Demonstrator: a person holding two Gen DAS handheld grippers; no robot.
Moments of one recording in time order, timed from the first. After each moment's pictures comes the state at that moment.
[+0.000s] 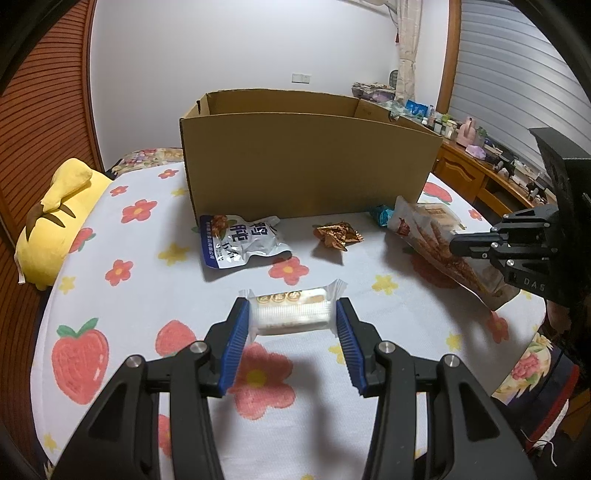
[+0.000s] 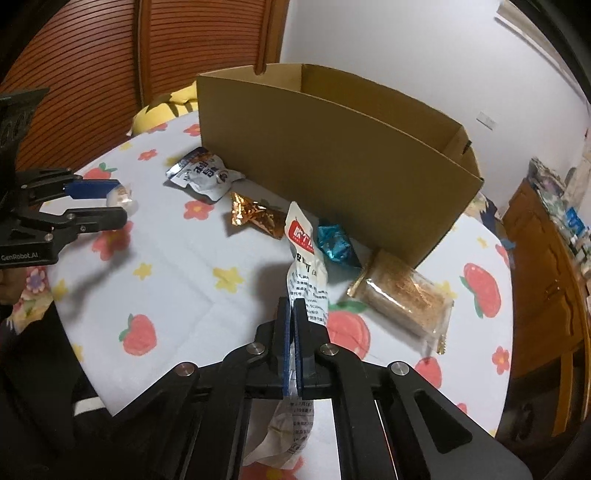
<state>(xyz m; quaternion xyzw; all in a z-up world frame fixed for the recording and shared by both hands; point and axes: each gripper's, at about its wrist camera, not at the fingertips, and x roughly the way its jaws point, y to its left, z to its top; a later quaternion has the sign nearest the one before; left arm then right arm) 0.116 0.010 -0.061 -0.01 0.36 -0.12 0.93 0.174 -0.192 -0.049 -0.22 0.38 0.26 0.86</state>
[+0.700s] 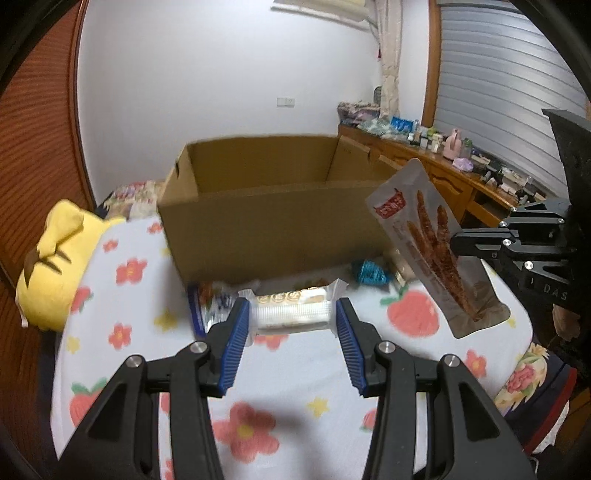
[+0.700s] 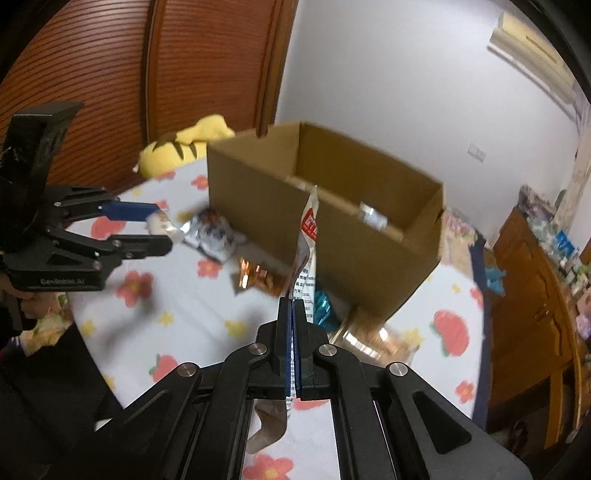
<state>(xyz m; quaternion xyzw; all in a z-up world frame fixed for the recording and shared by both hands) 0.133 -0.010 -0.006 0.01 0.31 -0.14 0.94 0.159 -0.187 0.020 -0.22 0.31 0.28 0.88</state>
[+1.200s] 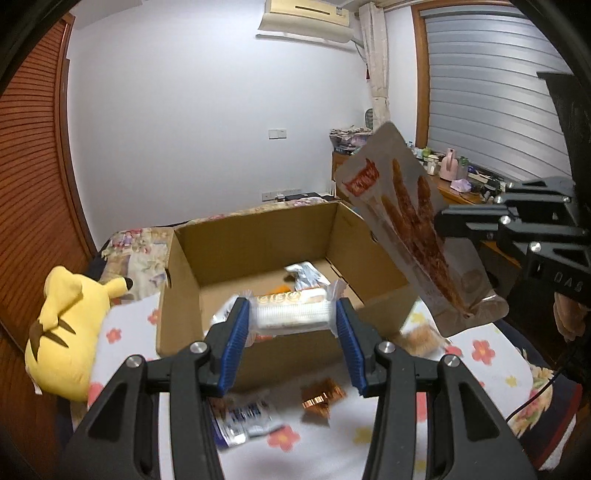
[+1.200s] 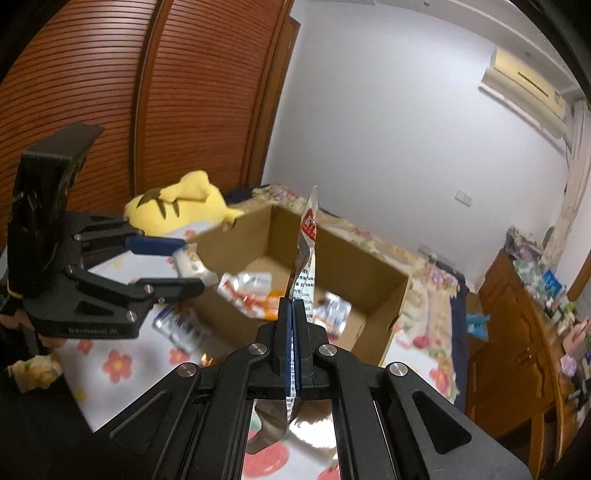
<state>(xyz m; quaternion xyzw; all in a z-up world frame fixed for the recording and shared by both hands) 0.209 -0.023 0.066 0.03 0.26 -0.15 0.95 0.214 -0.175 0.107 -0.22 0.24 0.28 0.91</state>
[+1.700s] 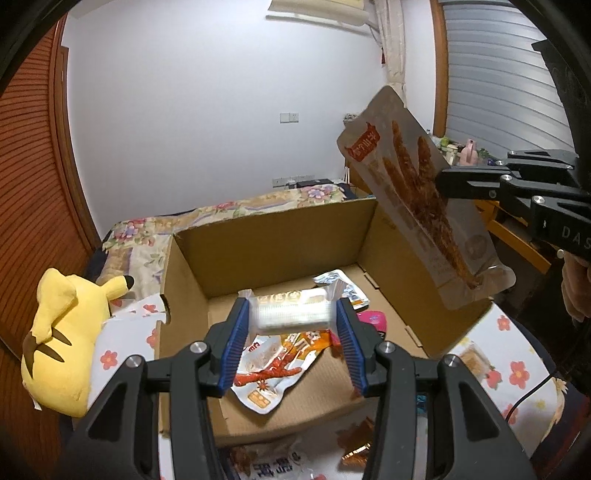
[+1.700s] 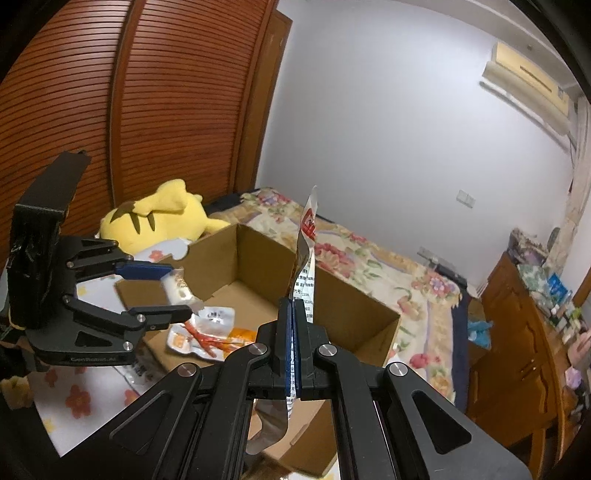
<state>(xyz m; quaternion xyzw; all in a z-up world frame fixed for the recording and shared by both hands) 0.293 -0.019 0.045 0.03 0.30 -0.13 0.94 0.308 -0.169 0.108 -0.21 0.24 0.28 0.91</state>
